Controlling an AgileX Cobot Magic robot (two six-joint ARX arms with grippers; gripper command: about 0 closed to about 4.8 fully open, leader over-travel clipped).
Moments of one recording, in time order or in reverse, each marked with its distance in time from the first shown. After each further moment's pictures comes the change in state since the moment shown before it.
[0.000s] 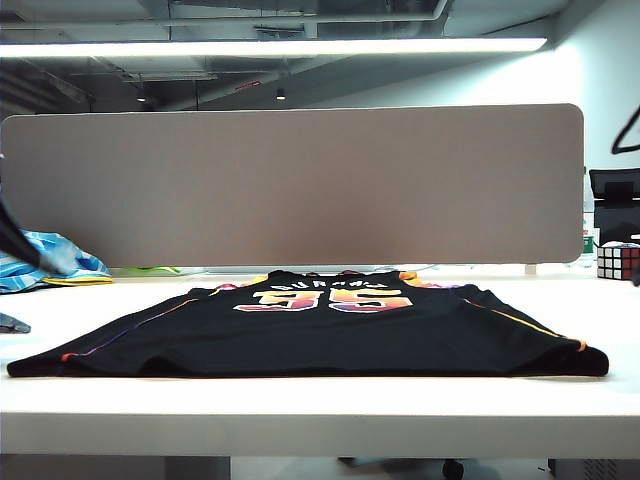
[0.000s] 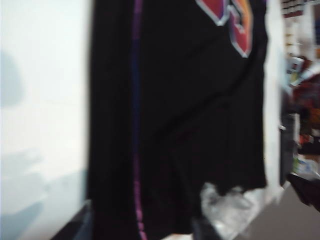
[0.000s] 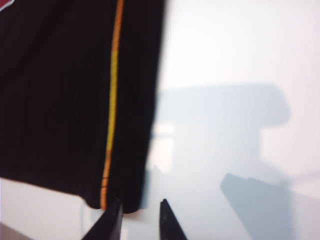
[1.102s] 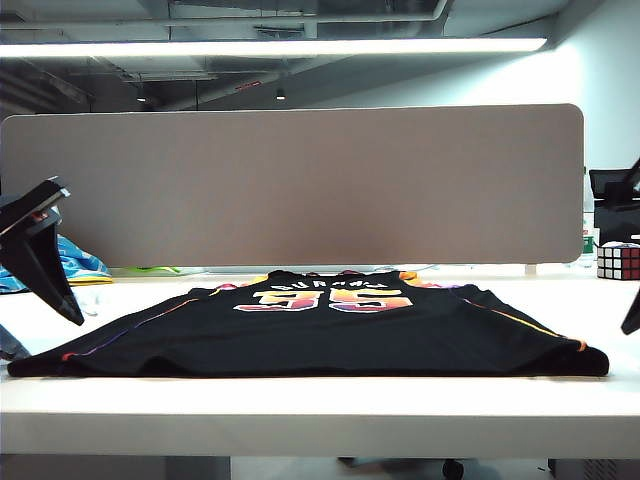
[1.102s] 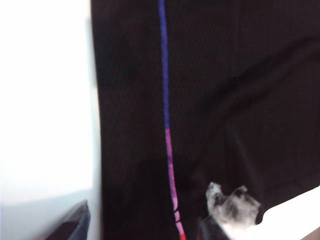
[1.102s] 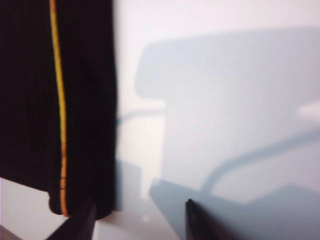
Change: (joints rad) left arm -0.197 -0.003 0.132 -0.298 -0.352 0.174; right arm -0.002 0.174 0.002 0.027 -0.025 0.001
